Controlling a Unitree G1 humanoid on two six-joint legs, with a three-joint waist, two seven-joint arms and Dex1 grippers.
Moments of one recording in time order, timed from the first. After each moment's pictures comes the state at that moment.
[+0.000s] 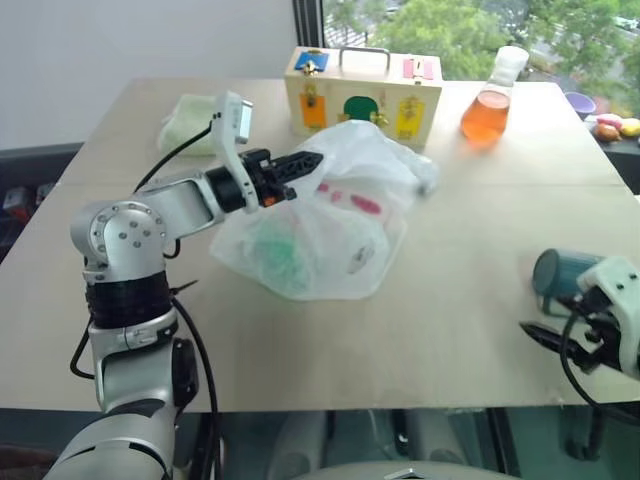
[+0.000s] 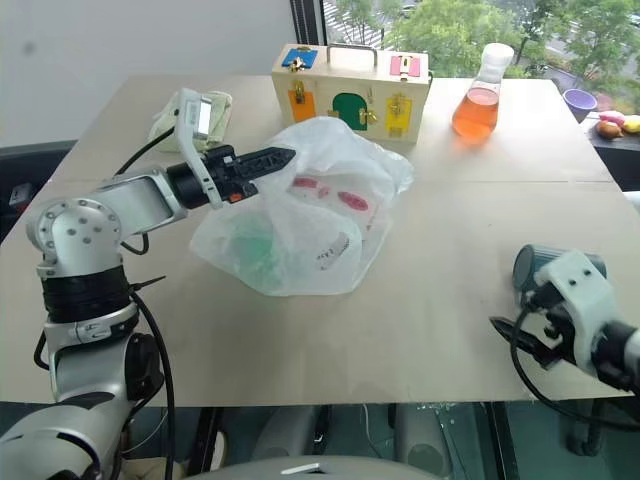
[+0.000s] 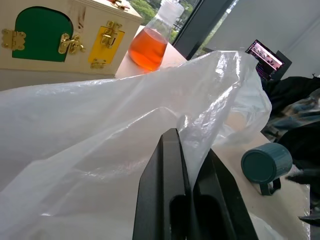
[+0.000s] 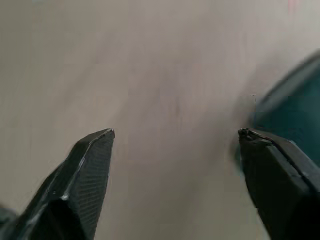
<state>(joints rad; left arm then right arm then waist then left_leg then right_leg) -0.77 0.54 0.26 -0.09 -0.98 1.18 -0.40 0.24 -0.78 -0.72 -0.91 0.72 1.39 0.59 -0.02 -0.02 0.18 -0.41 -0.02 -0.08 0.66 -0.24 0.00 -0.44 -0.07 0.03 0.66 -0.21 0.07</state>
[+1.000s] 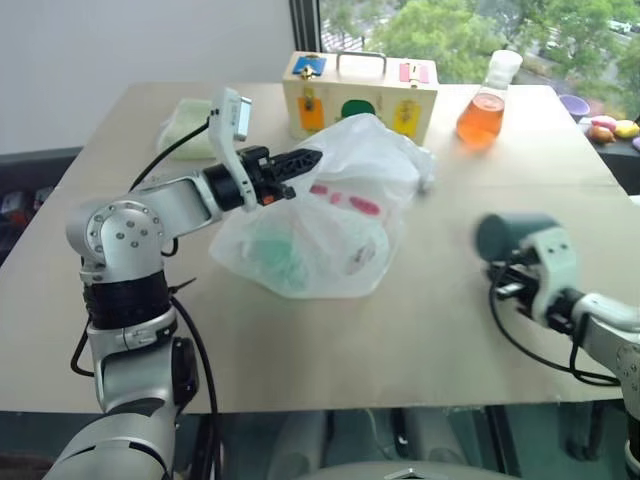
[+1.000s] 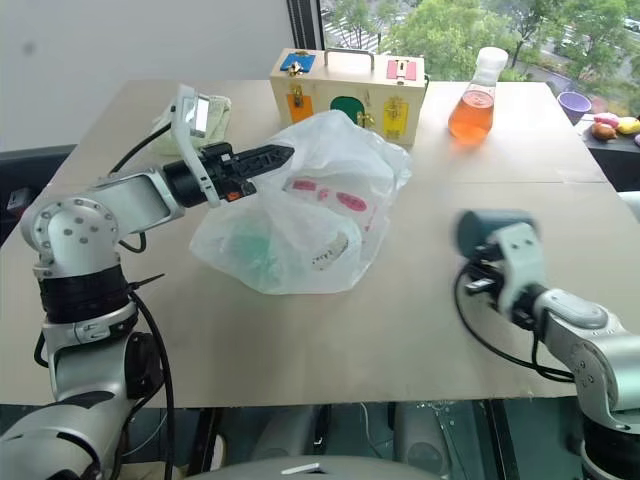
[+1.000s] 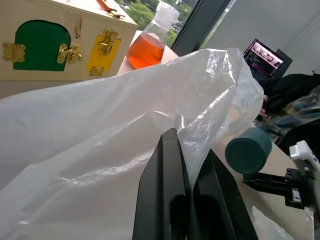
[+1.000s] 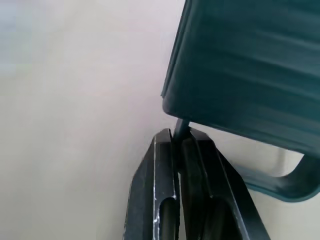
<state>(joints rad) -0.78 0.55 0.28 -0.11 -0.97 1.20 -0.40 -0.18 -0.56 -0.24 -0.73 0.68 1.20 0.46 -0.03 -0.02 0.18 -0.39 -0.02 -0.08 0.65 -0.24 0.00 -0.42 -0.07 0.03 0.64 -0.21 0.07</state>
